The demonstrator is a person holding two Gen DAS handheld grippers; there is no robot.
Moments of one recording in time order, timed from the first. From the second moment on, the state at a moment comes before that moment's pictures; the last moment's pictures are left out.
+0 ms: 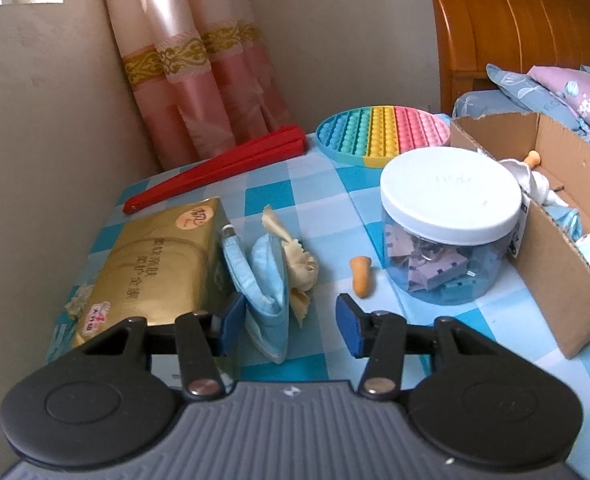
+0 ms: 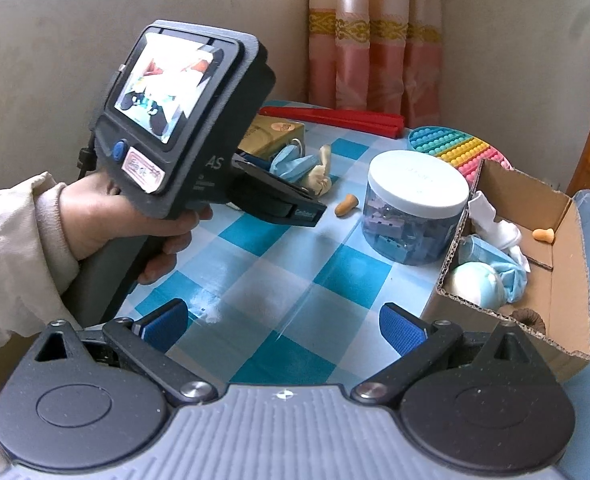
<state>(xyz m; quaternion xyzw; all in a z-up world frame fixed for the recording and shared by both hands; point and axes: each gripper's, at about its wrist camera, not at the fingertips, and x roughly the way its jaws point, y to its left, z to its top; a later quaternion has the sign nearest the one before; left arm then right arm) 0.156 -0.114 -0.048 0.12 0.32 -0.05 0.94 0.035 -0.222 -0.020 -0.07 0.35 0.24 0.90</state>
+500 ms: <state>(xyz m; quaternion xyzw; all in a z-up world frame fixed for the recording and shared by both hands) 0.150 -0.102 -0.042 0.10 0.32 -0.04 0.94 0.030 -0.219 -0.017 -0.07 0.34 0.25 0.90</state>
